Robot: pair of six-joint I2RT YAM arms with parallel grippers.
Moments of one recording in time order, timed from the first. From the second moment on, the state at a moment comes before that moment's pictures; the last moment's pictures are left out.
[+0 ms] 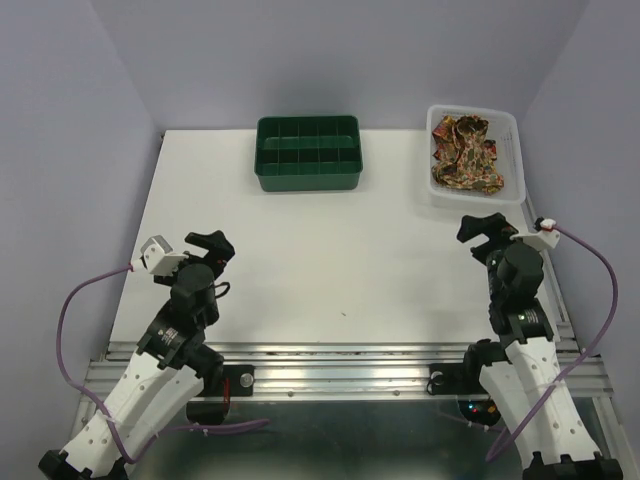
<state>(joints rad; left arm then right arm) -0.53 0.41 0.46 -0.34 -0.83 -0.90 0.07 0.52 0.46 -0.09 0.28 0.65</state>
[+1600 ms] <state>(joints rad) -0.53 0.58 0.47 -0.34 -0.81 -0.93 -0.03 2.31 1.93 -0.33 0.43 0.22</state>
